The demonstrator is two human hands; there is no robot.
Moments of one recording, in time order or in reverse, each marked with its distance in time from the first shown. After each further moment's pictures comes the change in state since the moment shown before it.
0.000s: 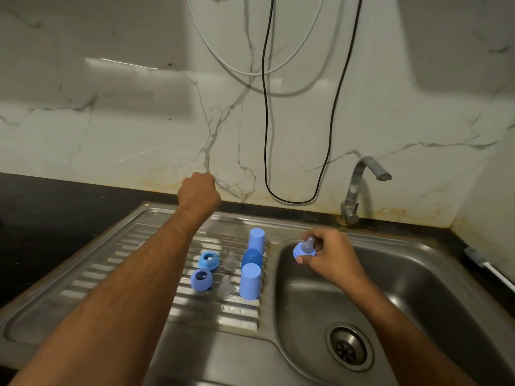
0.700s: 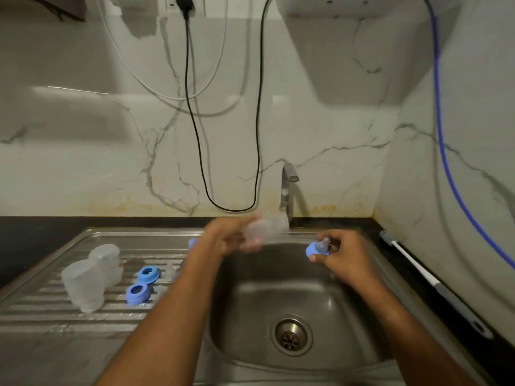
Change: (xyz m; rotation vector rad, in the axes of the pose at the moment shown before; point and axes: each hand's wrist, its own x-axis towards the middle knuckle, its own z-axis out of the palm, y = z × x) left_hand -0.107 0.162 0.026 -1.186 -0.706 -0.219; right_hand -0.067 0.085 -0.131 0.108 0.253 0.176
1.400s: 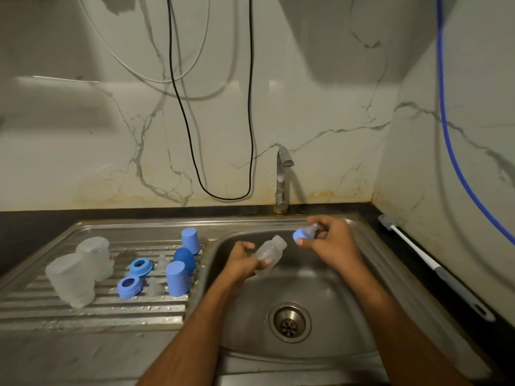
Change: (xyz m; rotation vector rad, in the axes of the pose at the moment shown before) left_hand 0.012 -0.102 0.051 0.096 0.044 0.125; right_hand 0.012 0.014 0.029 0.185 0.001 0.077
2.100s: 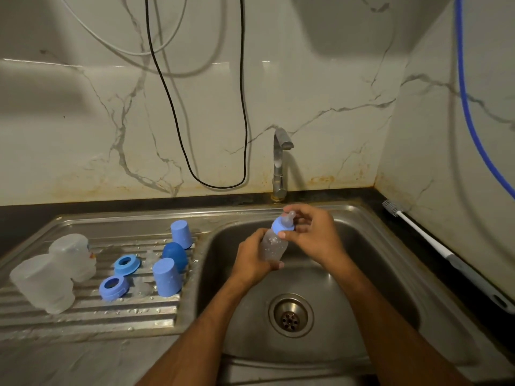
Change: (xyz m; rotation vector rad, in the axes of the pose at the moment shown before) left_hand 0.025 -0.019 0.021 0.352 -0.051 0.455; right_hand 0.011 0.009 0.039 0.123 -0.103 -0.103
